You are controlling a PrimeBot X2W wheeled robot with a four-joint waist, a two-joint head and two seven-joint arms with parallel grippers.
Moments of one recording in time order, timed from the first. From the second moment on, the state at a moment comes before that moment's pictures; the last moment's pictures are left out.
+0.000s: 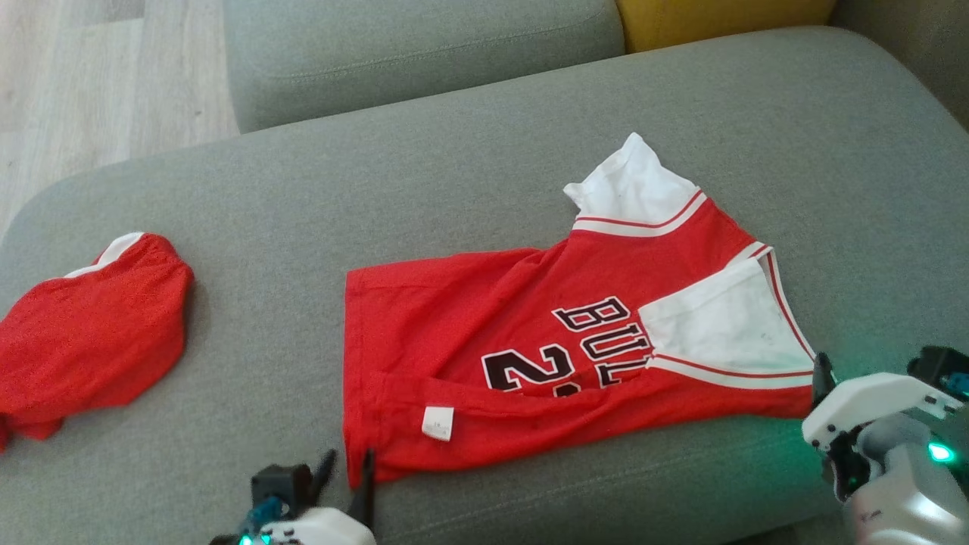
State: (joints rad) left arm -0.03 0.04 -0.36 0.63 -0.31 0.02 -0.26; right arm -0.50 -0.04 -0.72 1.09 -0.10 0.13 -0.10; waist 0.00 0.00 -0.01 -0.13
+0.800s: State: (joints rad) left arm -0.13 0.05 -0.25 0.50 -0.28 0.06 -0.26; right arm -0.25 -0.04 -0.18 0.43 0.36 0.13 -0.17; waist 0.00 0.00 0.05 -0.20
